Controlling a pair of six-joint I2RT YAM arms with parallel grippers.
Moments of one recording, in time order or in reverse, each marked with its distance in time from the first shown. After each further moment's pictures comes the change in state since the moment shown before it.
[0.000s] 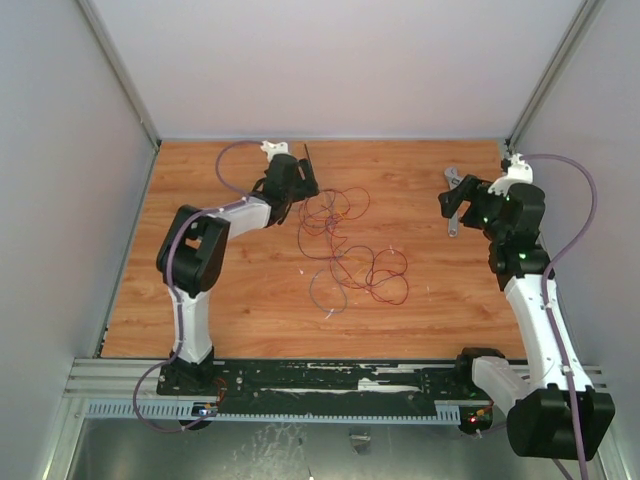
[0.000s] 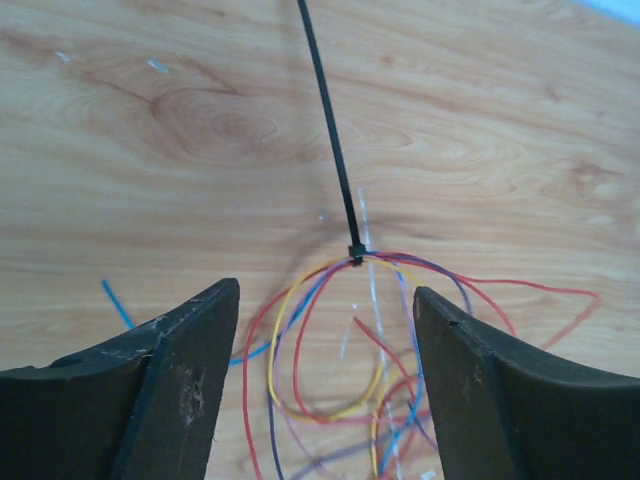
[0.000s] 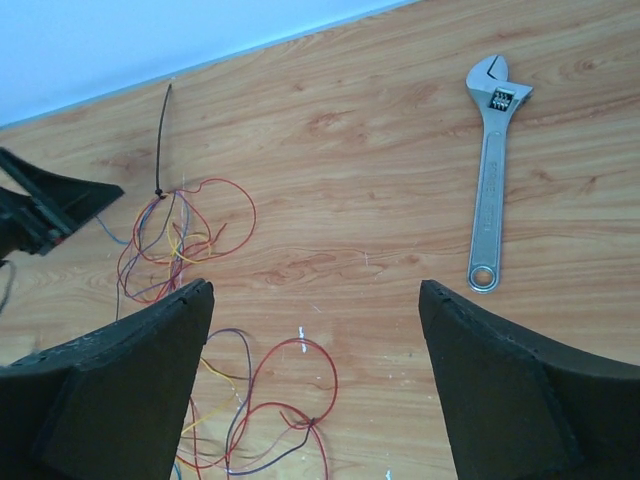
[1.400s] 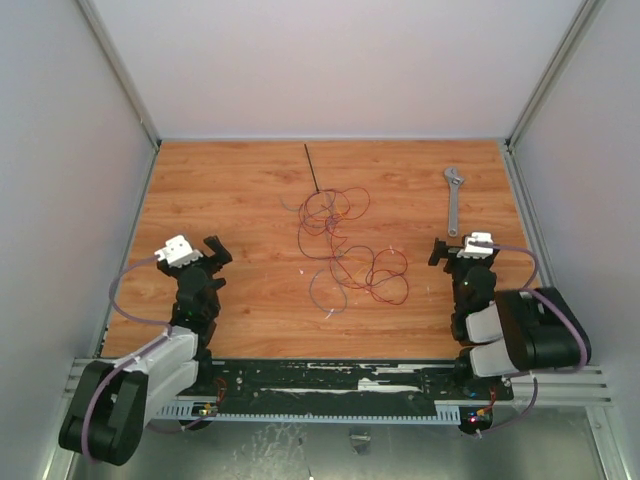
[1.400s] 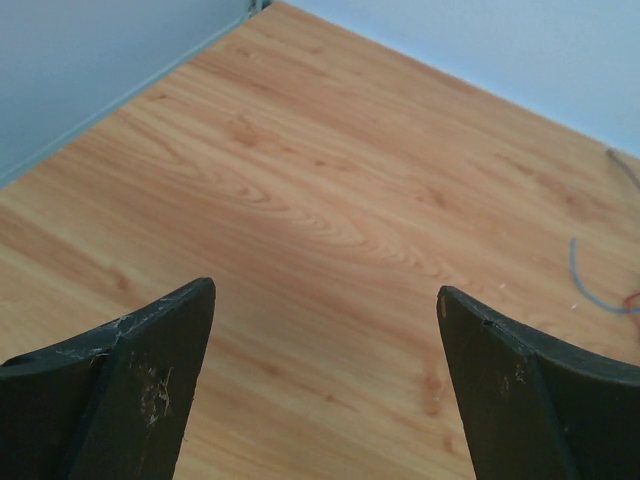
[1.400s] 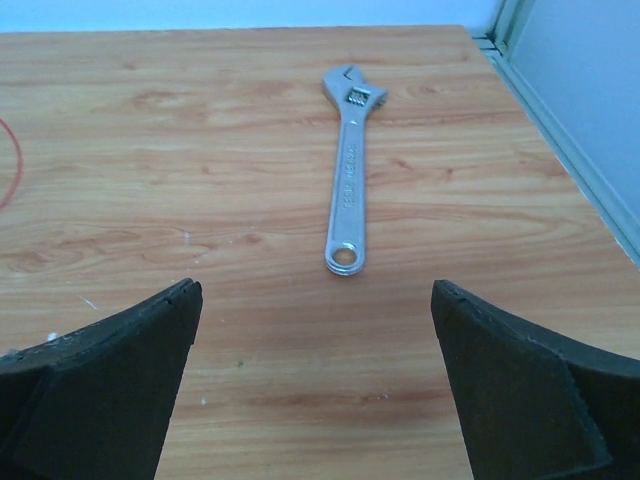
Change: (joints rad) left arm 0.199 -1.161 -1.295 0.642 -0.427 0.288; right arm 0.120 0.387 -0.832 1.522 0.340 -0.330
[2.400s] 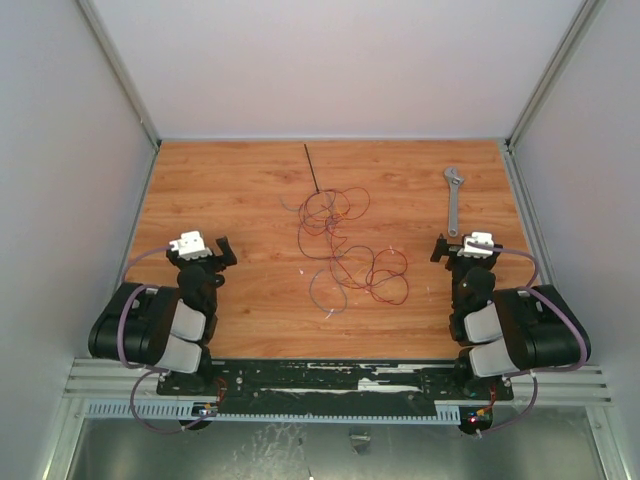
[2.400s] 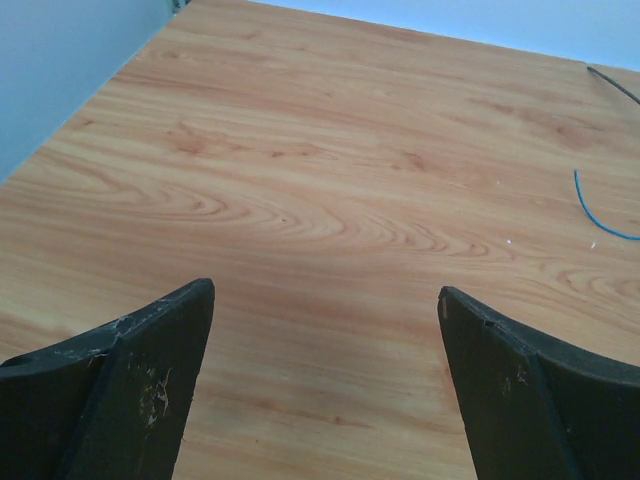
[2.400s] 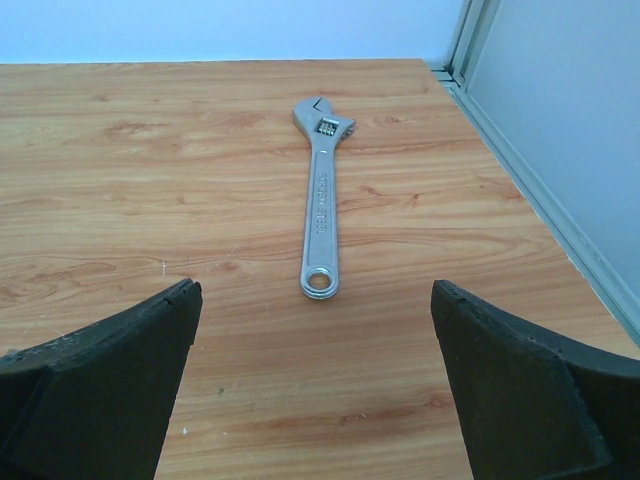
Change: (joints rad) left arm 0.118 0.548 -0.037 0.607 0.277 0.175; right arm 0.049 0.077 -0.002 0.130 0.135 -0.068
